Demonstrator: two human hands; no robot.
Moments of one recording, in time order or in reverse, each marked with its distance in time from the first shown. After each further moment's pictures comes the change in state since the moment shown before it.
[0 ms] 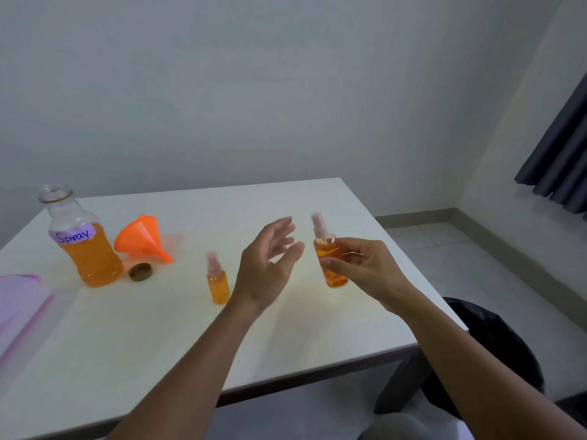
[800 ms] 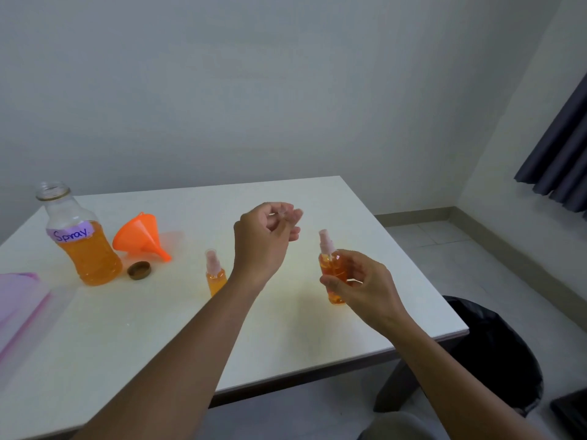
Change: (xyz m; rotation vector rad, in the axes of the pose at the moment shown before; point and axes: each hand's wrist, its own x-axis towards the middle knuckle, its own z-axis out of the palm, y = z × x) left_hand 0.026 0.029 0.001 0.081 0.198 -0.008; right_hand -0.024 0.021 0.022 -0.147 0.168 -0.011
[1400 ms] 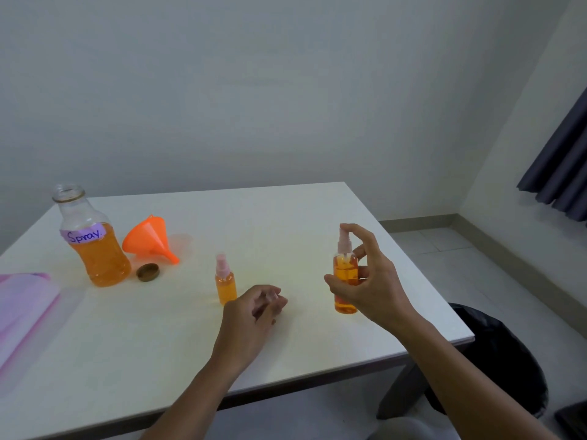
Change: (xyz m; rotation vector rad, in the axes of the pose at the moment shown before) left_hand -0.073 -0.096 -0.034 0.043 -0.160 -0.103; right_hand 0.010 -0.012 -0.004 -0.073 -0.004 -0.197
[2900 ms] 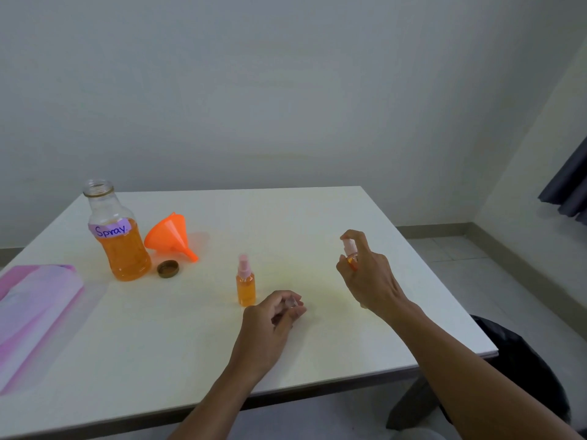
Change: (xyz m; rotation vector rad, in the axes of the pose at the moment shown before) left_hand -0.005 -0.009 -0.002 0.054 -0.012 0.051; right_hand 0.041 0.010 0.037 -0.309 -0.056 0.061
